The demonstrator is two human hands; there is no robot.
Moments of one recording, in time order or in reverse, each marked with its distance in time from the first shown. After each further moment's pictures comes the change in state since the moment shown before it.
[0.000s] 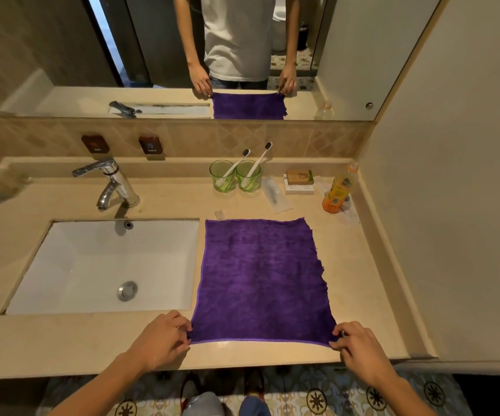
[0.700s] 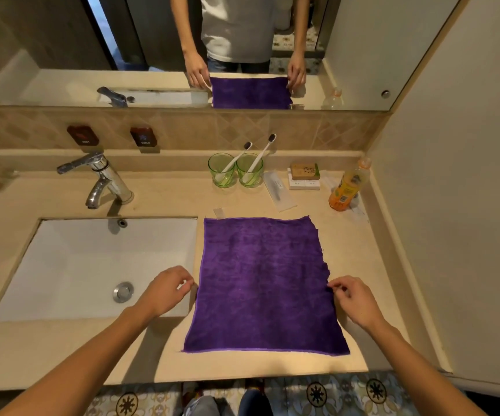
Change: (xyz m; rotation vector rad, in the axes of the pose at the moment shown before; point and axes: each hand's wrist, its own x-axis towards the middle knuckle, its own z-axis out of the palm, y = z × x) left_hand 0.085 -0.011 -0.078 -0.311 0.163 -0.269; right_hand 0.107 -0.001 -0.059 0.456 0.114 0.269
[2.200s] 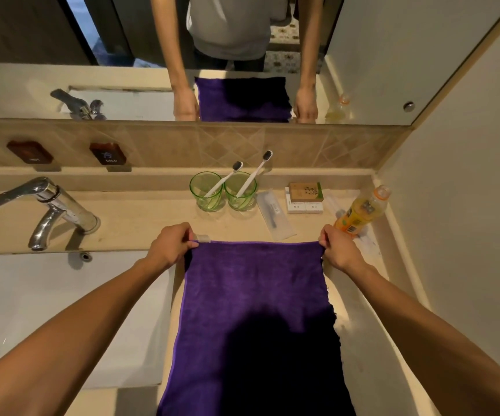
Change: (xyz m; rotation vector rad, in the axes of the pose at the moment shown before) left_hand 0.207 0.031 -0.061 -0.143 0.064 -0.117; right_hand 0.220 -0.058 -0.045 -0.106 -0.060 0.030
